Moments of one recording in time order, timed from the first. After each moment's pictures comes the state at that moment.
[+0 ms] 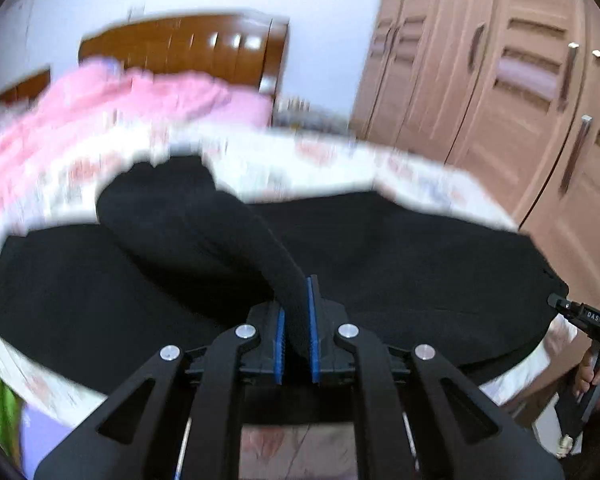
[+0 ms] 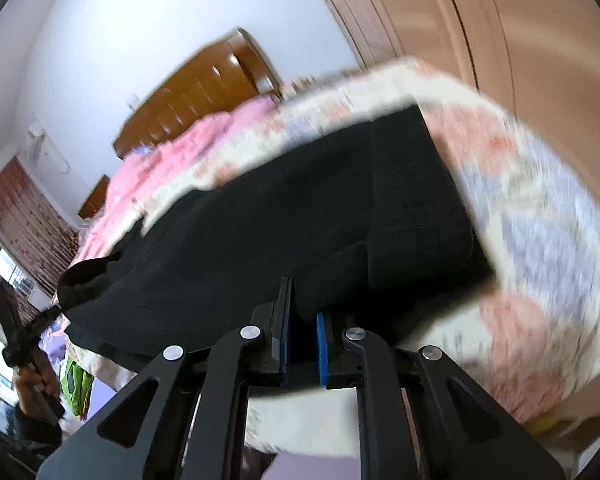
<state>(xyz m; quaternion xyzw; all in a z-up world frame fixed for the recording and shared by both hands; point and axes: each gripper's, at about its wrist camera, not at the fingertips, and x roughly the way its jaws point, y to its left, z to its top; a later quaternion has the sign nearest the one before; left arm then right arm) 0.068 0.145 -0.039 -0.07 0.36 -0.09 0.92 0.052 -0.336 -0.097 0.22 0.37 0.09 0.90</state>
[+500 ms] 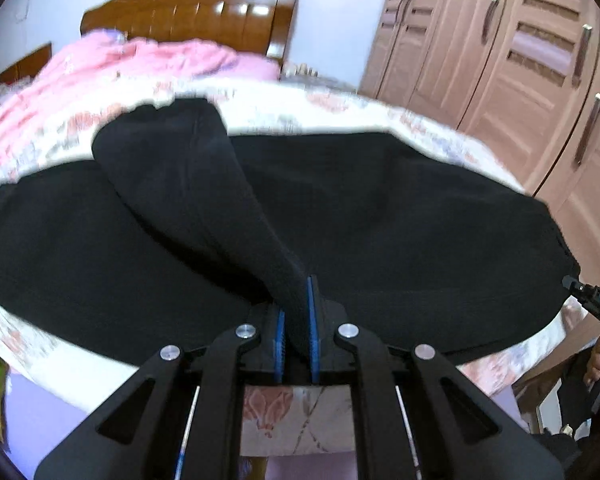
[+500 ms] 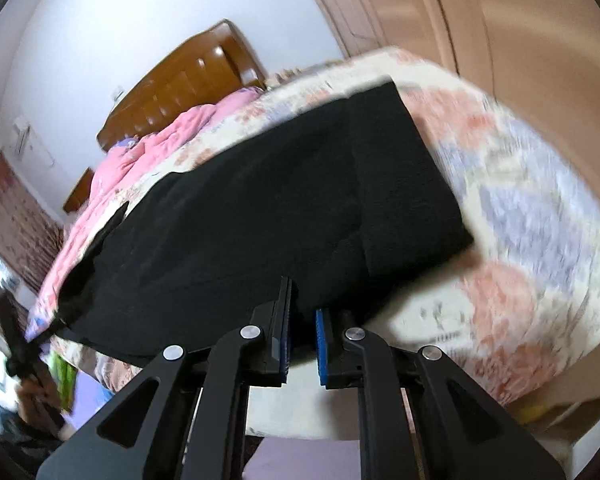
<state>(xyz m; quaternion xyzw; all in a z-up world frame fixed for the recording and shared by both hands) 0.063 0.140 -0.074 -0.07 0.40 -0.08 0.91 0.040 -0.339 -0.104 0.22 0.38 0.07 0.90</state>
